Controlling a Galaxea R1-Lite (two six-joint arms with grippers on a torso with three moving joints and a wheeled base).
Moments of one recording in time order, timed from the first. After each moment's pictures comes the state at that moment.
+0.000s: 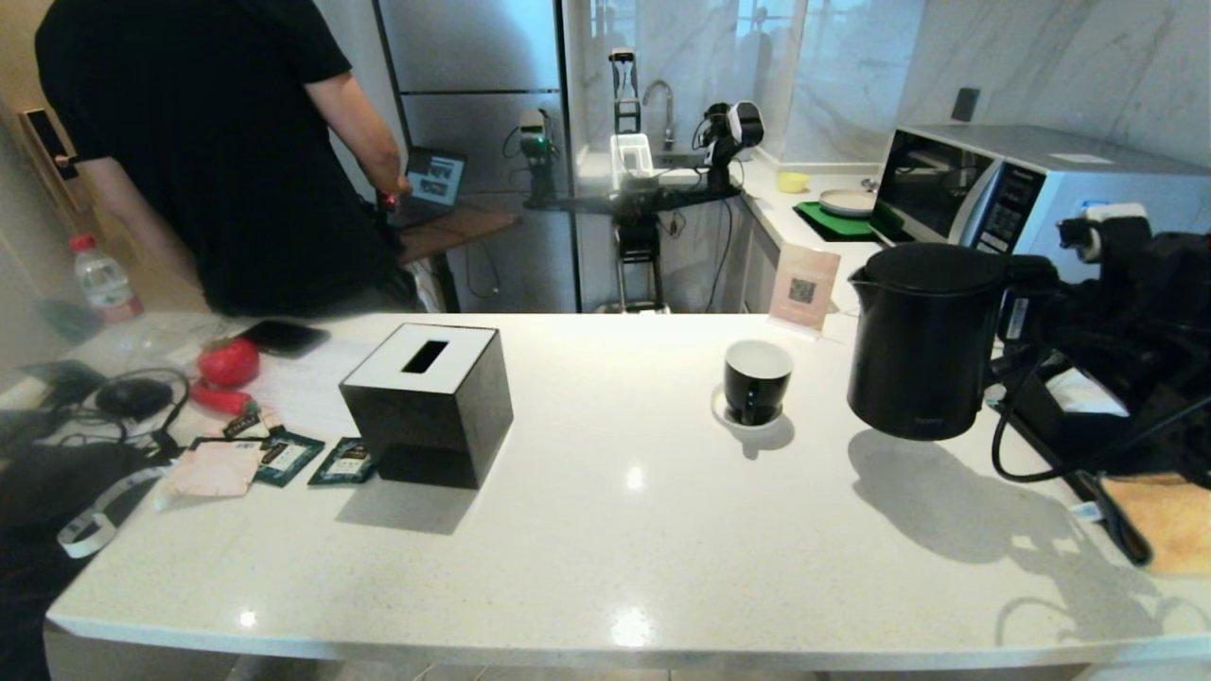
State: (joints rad) left arm 0.00 0.00 0.00 0.00 0.01 -0.03; right arm -0.06 1.82 -0.88 -0.96 -0.19 -0.14
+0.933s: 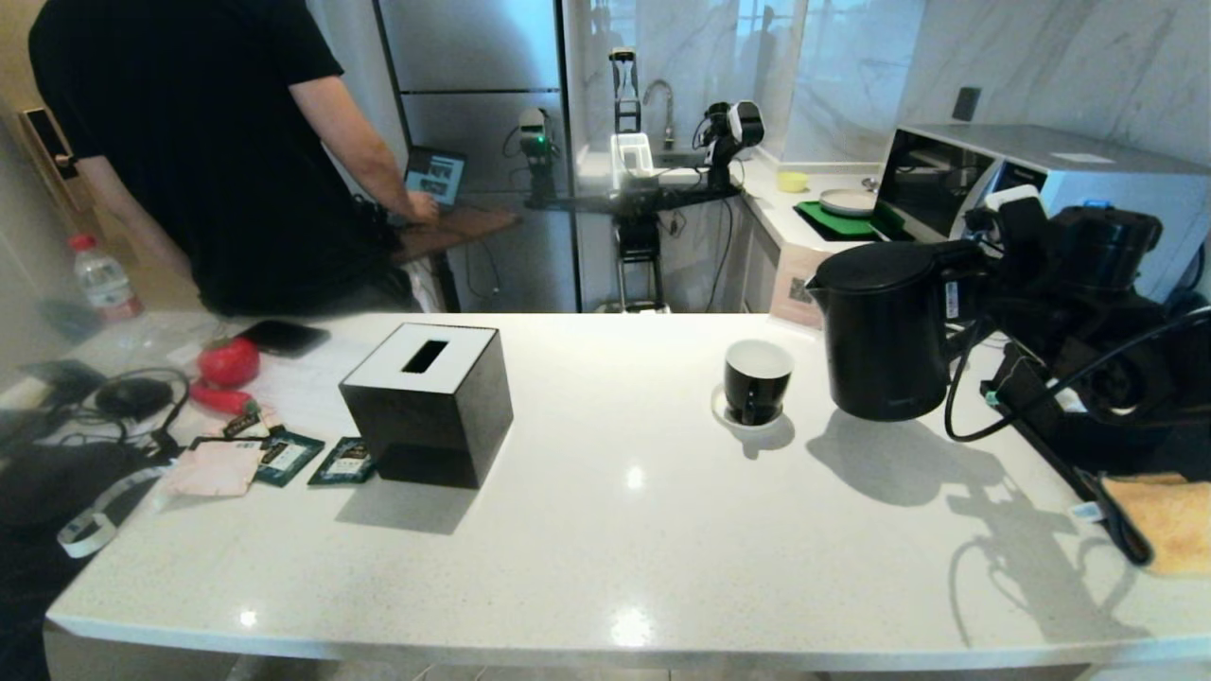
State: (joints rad) left arm 0.00 0.00 0.00 0.00 0.01 -0.03; right arm 0.00 1.97 -1.16 -0.83 -0.21 -0.32
